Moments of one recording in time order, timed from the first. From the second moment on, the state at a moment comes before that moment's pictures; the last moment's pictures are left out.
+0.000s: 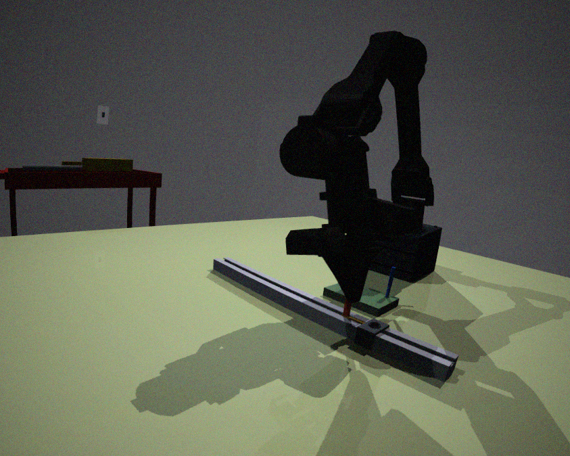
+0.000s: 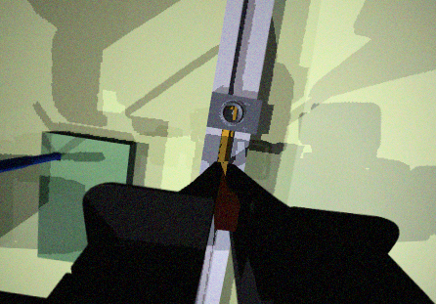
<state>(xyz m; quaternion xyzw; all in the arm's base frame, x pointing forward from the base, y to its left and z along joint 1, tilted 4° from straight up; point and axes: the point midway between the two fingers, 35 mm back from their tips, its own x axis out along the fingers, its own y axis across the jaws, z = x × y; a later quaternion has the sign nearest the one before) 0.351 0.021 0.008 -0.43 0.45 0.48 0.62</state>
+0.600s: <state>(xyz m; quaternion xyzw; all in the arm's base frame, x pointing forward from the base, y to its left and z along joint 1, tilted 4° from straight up) 0.347 0.033 0.086 -0.51 0.47 0.47 0.54</state>
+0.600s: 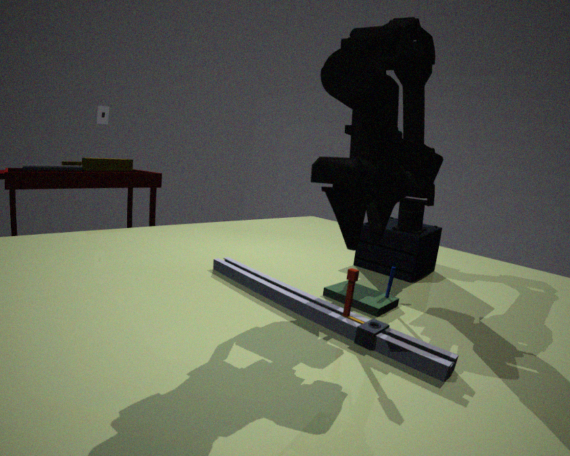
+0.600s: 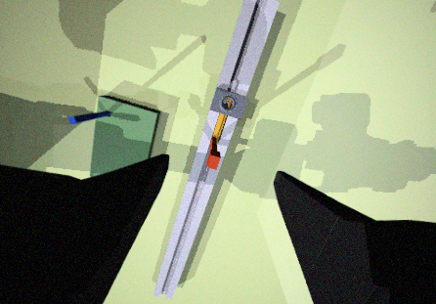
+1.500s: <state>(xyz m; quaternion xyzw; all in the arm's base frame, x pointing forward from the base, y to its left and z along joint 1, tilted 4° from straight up) 0.219 0.041 0.088 -0.18 0.65 0.15 0.72</state>
